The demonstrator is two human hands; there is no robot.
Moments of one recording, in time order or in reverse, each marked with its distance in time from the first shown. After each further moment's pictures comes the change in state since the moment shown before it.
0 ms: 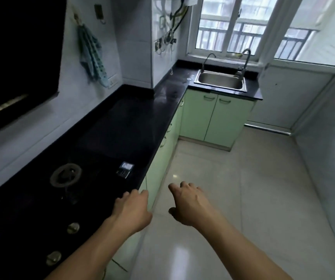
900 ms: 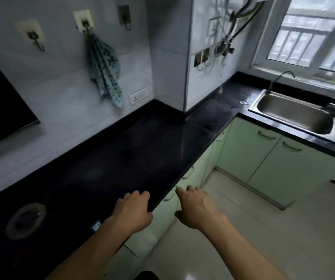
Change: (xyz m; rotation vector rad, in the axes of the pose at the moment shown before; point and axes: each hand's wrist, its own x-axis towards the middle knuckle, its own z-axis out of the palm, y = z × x) left_hand 0.361 0.072 -0.123 -0.146 0.016 -0.323; right_hand 0.385 0.223 -0.089 -0.023 -0.111 -0.339
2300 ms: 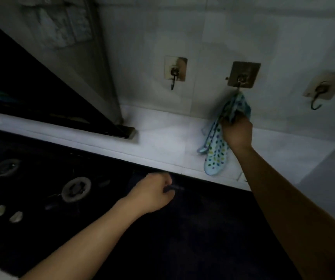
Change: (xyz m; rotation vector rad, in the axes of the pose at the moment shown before) left_hand 0.235 -0.106 -0.188 -0.640 0.548 -0.806; right_hand 0.602 -0.155 -0.253 0.729 0.316 -0.679
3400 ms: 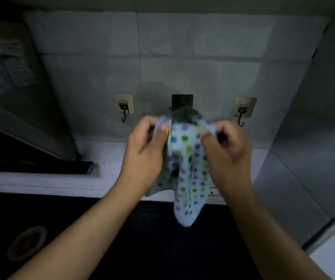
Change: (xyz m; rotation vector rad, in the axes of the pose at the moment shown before) left_hand 0.001 0.183 -0.088 -0.852 0.577 0.555; right_hand -0.113 -0.087 -0.163 0.391 0.250 -0.378
